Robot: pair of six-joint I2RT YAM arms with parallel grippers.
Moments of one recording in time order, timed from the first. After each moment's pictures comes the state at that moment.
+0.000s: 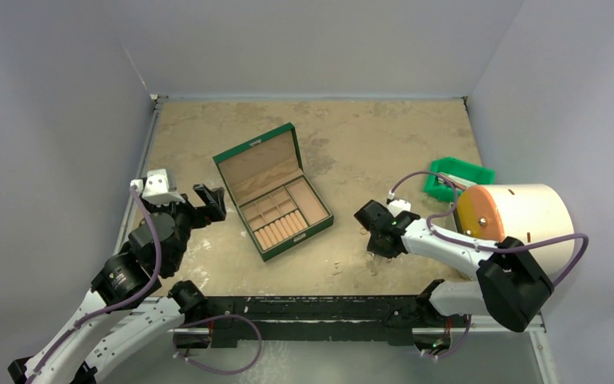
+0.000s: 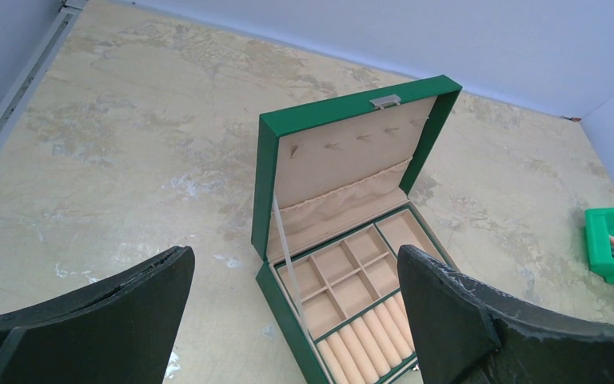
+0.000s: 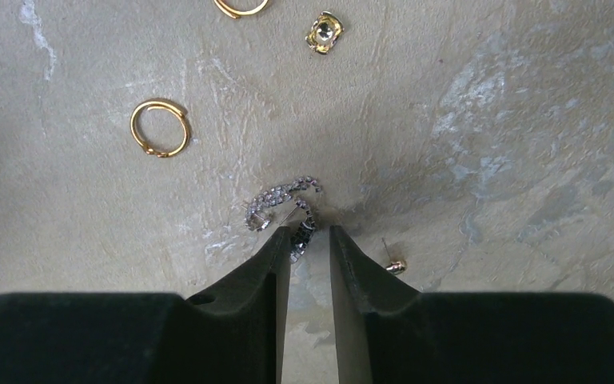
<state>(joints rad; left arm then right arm) -0.77 0.44 0.82 -0.59 -0.72 -0.44 0.72 1.28 0.61 -0.68 0.40 1.06</state>
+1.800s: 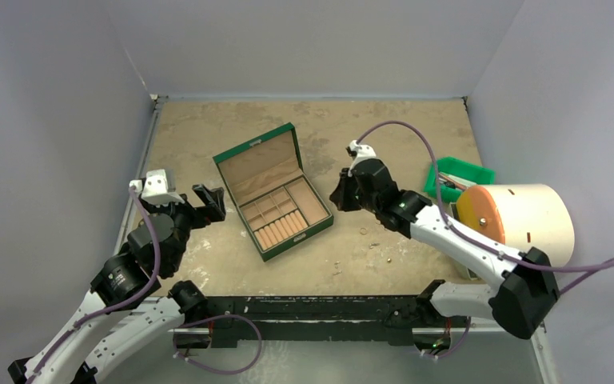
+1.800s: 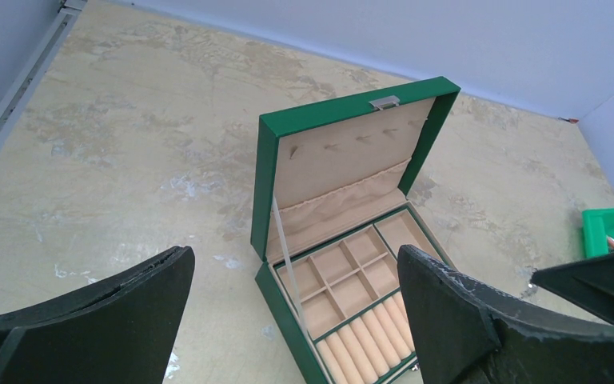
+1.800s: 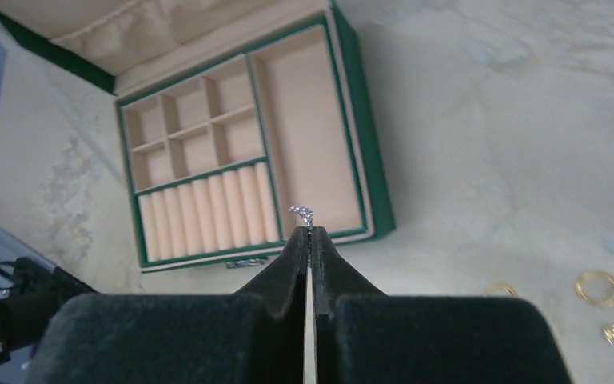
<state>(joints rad) -0.77 0.43 0.82 -0.59 -0.72 -0.44 0.72 1.19 0.87 -0.30 0.11 0.58</state>
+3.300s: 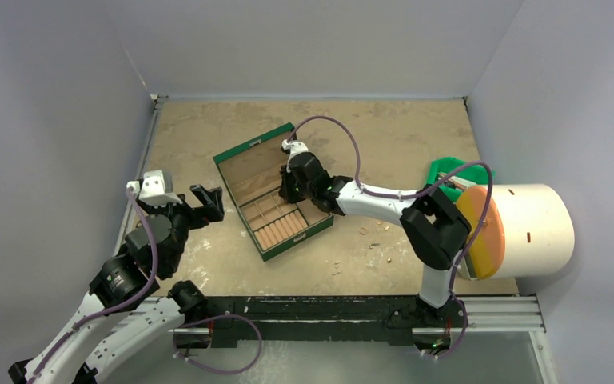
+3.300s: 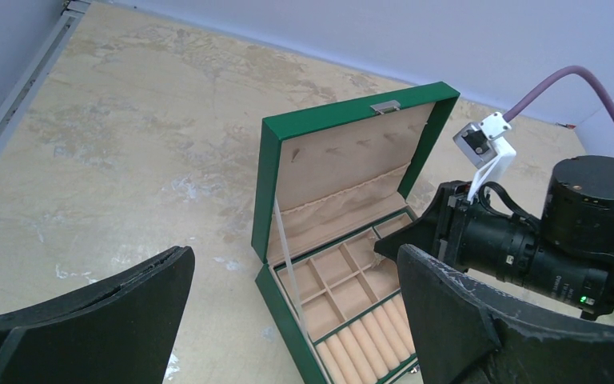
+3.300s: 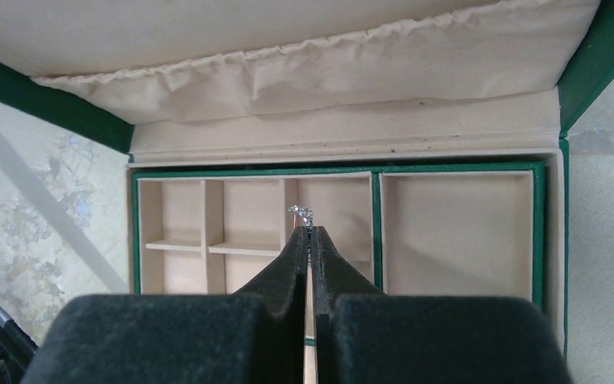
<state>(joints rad) -0.76 0.42 0.82 -0.59 -0.72 -0.44 0.86 1.84 1.23 -0.01 0.07 0.47</state>
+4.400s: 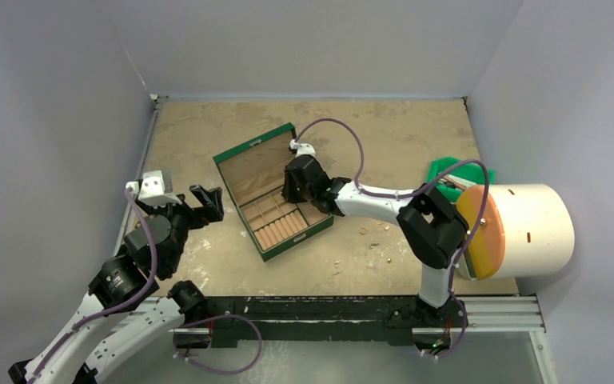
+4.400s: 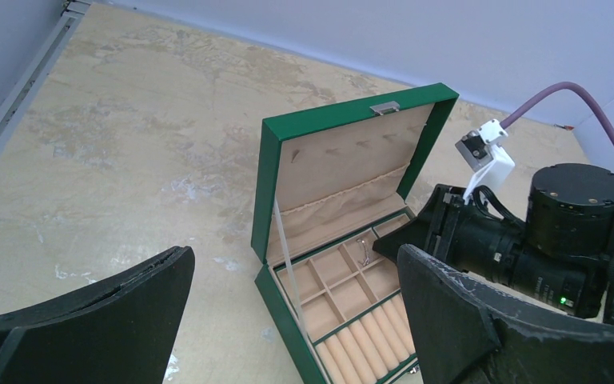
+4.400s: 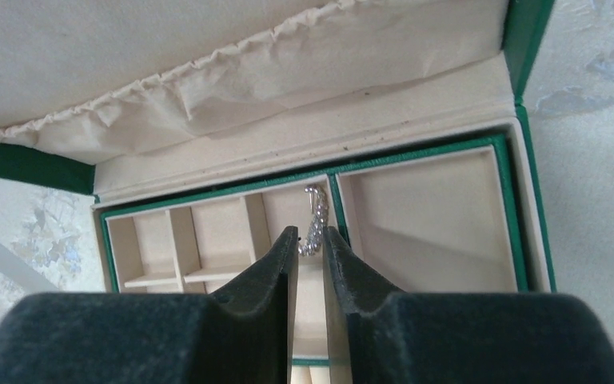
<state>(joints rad) -0.76 0.42 0.82 -0.59 -0.72 -0.44 0.86 1.88 1.23 -0.02 0.17 0.61</state>
